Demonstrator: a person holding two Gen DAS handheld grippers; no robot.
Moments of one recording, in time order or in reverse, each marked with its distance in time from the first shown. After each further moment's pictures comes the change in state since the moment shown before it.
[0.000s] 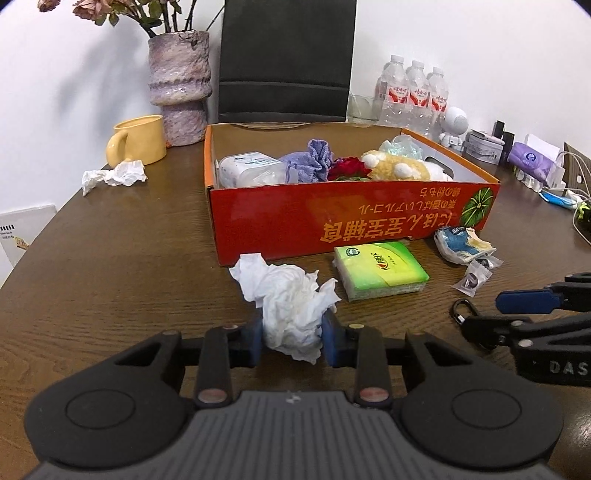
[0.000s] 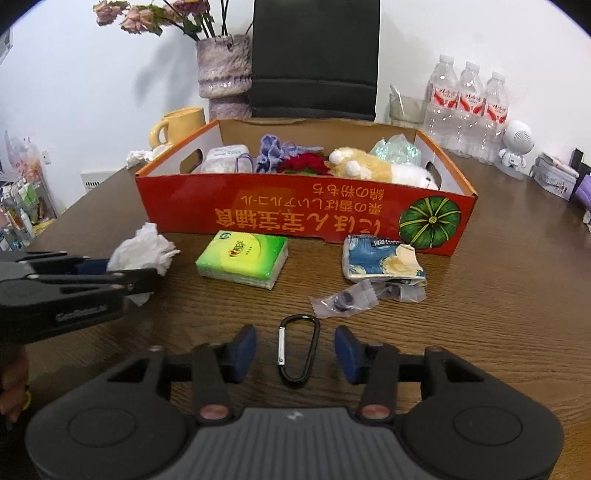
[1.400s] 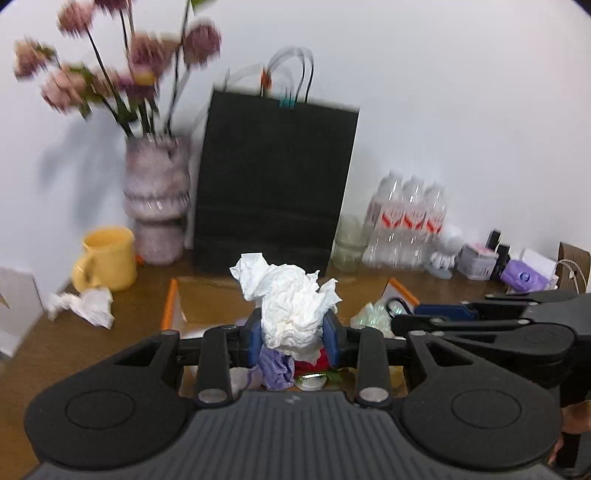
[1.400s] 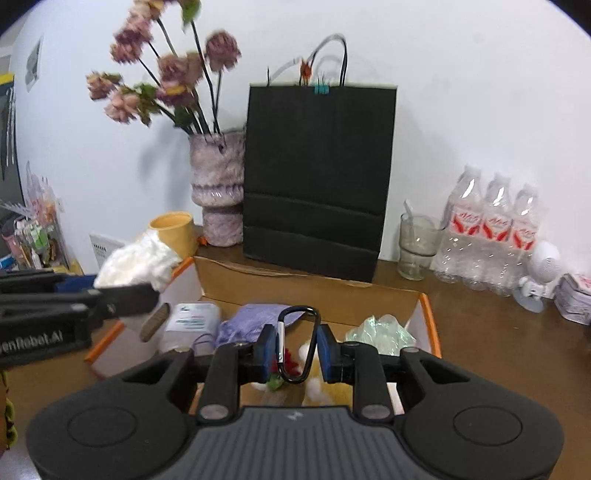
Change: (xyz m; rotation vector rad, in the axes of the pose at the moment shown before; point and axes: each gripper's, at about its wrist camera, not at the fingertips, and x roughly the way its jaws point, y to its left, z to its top) left arm 0.027 -0.015 0.150 -0.088 -0.203 -0.054; right arm 0.036 -0.060 0.169 -0.101 -0.210 0.067
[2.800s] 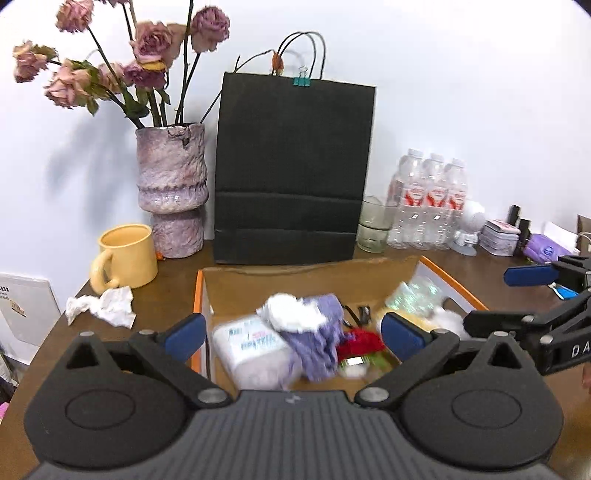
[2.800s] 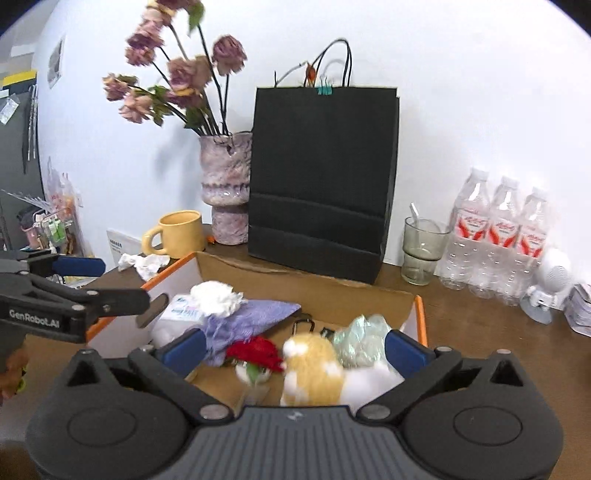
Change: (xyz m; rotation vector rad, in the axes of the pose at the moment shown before) left arm -0.007 0.015 -0.015 0.077 0.002 0.056; right arm -0.025 -0.021 -0.022 -0.043 -0.044 0.062
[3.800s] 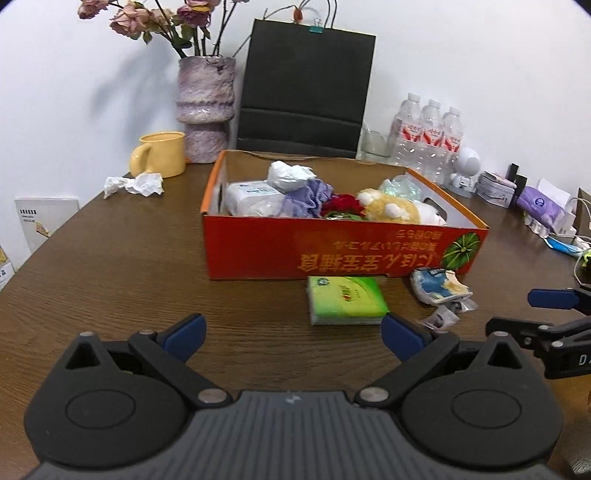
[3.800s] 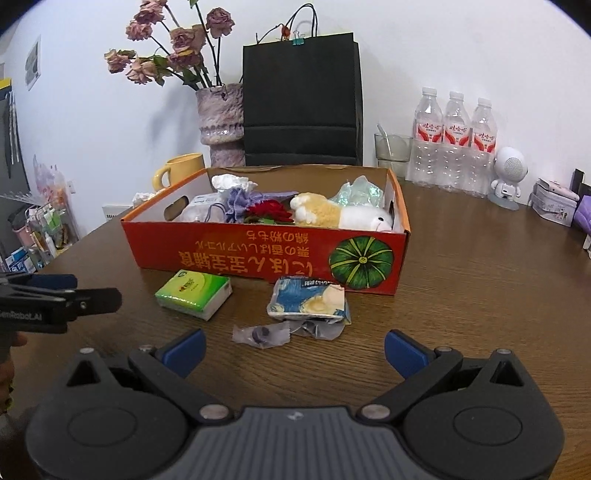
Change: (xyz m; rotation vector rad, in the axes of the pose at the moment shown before) left arm -0.075 -0.030 -0.114 -0.089 0.127 0.059; right arm -0.077 0.028 -0.129 0.119 0.094 -0.037
